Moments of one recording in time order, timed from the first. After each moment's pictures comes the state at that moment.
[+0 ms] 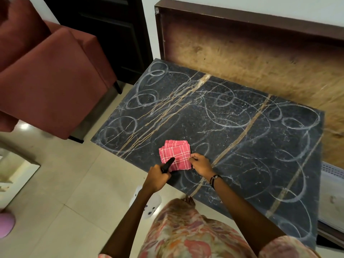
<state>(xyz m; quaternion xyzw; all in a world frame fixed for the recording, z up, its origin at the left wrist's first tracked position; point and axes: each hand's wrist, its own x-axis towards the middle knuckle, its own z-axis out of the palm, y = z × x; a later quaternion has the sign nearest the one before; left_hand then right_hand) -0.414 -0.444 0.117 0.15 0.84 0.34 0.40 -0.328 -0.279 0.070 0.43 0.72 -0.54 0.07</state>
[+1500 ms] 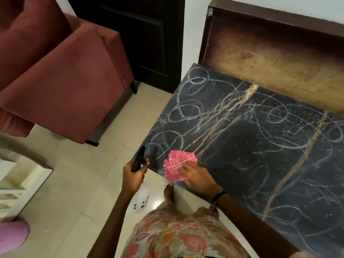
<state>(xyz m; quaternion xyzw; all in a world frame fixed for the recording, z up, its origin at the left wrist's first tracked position) -0.652 -0.586 0.139 0.05 0.80 0.54 0.26 -0.514 -0.405 0.093 0.05 0.98 -0.18 0.08</state>
